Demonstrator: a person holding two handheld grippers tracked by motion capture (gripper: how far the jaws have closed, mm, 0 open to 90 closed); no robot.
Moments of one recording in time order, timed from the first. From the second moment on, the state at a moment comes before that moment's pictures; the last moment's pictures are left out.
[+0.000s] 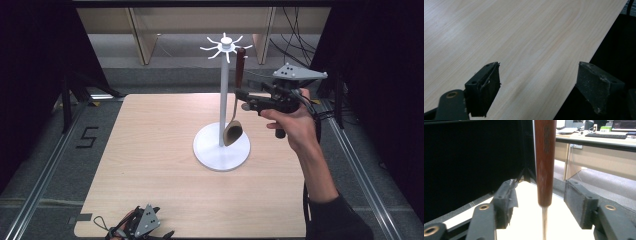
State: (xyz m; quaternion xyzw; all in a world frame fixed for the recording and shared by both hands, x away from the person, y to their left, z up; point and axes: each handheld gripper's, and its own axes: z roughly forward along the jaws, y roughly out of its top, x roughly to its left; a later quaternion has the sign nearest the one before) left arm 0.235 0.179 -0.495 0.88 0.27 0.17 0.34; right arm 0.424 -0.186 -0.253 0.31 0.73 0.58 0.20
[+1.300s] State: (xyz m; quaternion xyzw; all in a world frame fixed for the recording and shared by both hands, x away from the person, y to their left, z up) left arm 0.236 0.178 -0.495 0.88 0.28 0.17 0.33; right arm 0.381 -0.234 -0.372 0.33 0.76 0.52 0.17
